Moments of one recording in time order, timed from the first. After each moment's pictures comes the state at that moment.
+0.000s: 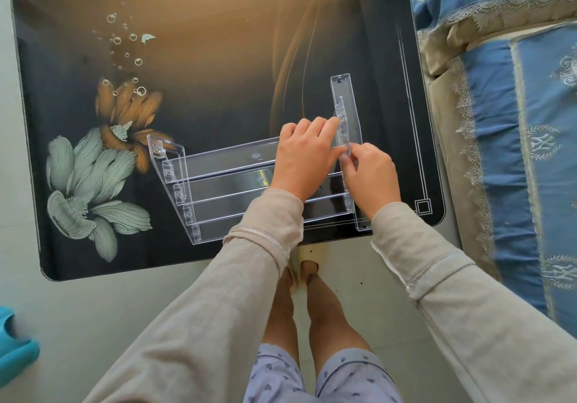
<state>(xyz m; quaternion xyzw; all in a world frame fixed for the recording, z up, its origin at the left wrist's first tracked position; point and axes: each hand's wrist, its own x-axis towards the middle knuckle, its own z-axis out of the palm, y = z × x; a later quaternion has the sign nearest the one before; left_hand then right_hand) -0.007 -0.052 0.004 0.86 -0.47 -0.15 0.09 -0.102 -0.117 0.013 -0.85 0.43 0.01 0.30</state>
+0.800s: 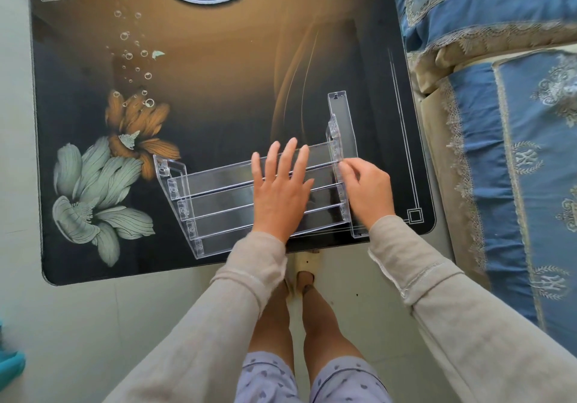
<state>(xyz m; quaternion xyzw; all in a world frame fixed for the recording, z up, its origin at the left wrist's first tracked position) -0.025 0.001 0.003 0.91 -0.42 -0.04 0.04 -0.111 -0.113 0.014 -0.80 0.47 -0.02 0.38</state>
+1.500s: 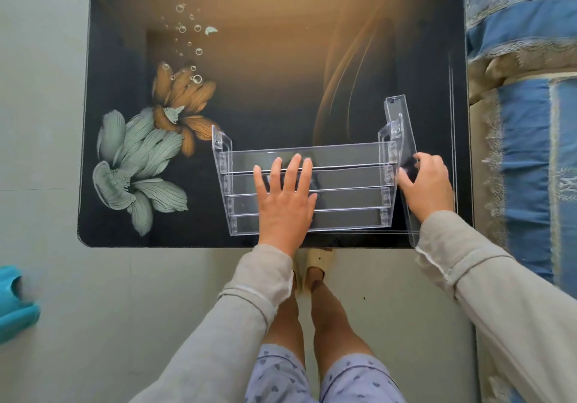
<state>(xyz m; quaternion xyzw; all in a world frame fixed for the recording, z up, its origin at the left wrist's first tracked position) -0.020 0.059 -0.007 0.93 -0.35 -0.05 -0.01 -0.115 -0.144 -0.011 -0.83 0.49 0.09 0.24</state>
